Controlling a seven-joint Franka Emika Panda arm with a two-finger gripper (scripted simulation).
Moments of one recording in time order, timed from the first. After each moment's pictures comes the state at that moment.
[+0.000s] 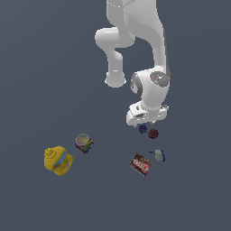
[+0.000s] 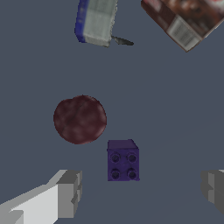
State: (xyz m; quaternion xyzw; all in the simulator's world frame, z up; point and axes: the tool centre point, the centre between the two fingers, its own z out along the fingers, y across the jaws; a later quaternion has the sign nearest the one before) arm -0.054 0.153 0.082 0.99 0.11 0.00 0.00
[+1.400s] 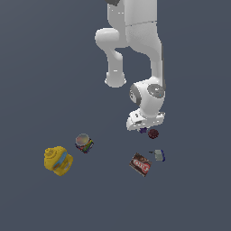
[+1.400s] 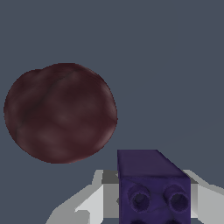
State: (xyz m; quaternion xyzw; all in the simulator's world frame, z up) arm -0.063 0.160 0.022 0.99 0.11 0.00 0.00
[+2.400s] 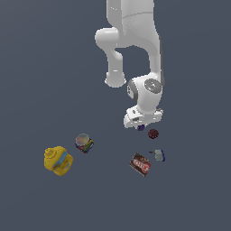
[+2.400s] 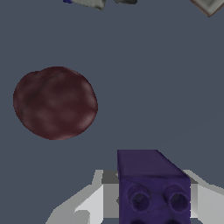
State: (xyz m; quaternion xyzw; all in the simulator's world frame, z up) arm -0.066 0.144 0.044 0.99 0.11 0.00 0.00
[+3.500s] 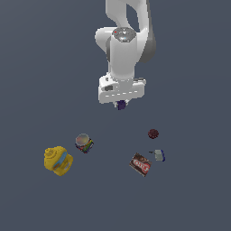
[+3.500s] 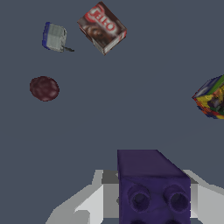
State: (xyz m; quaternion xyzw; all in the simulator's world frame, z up) arm -0.086 0.026 0.206 0.99 0.11 0.00 0.00
